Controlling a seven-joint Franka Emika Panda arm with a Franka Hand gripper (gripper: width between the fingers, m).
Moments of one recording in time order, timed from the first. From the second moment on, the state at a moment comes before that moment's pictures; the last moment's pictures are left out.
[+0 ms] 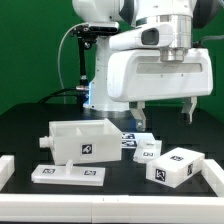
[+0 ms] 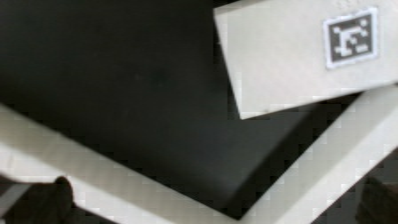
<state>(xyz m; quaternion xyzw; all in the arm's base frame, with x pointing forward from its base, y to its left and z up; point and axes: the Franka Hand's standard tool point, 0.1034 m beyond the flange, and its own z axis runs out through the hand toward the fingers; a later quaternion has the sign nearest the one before) 0.567 0.059 0.101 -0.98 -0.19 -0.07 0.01</state>
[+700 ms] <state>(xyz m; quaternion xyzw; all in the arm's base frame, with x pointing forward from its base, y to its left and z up) 0.558 0.073 0.087 -1.00 -0.05 -0.05 0.02</state>
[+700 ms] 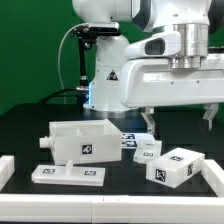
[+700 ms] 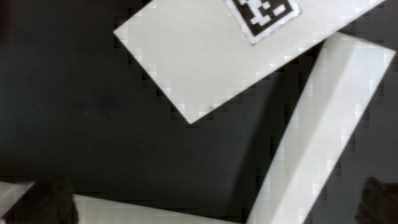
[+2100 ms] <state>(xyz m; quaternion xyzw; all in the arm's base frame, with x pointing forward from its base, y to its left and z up) 0.543 0.068 0.035 -0.99 0.16 0.01 0.04</state>
